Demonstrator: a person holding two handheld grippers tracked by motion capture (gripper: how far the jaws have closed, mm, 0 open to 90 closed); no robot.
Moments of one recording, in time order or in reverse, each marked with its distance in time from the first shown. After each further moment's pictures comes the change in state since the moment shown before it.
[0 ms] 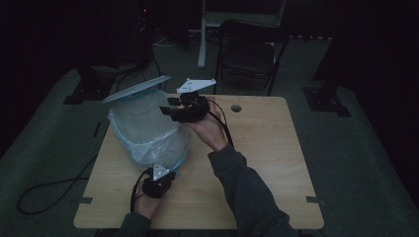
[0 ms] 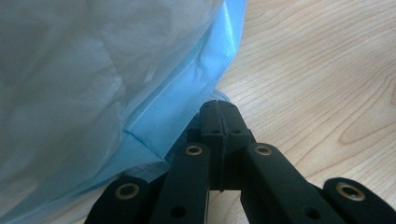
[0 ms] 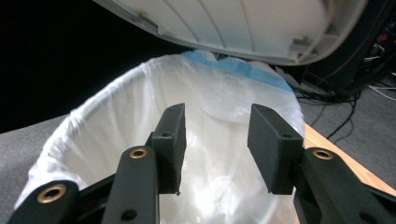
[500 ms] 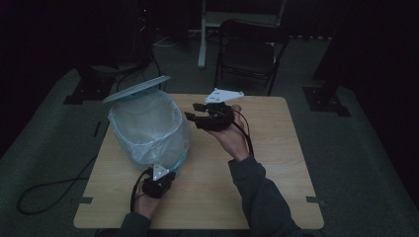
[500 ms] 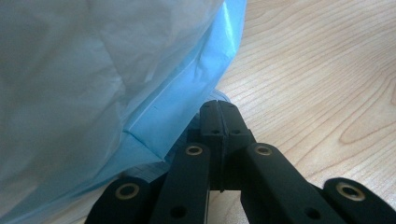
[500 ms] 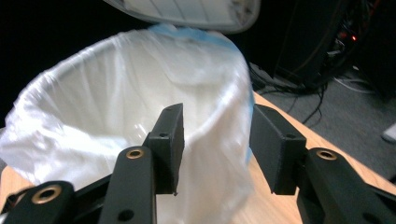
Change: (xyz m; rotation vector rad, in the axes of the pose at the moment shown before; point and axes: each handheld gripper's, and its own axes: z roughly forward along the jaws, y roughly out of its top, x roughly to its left) left arm 0.000 0.000 0.001 -0.008 0.001 0.002; right arm -0.019 -0.044 -0.050 -0.014 -0.102 0.024
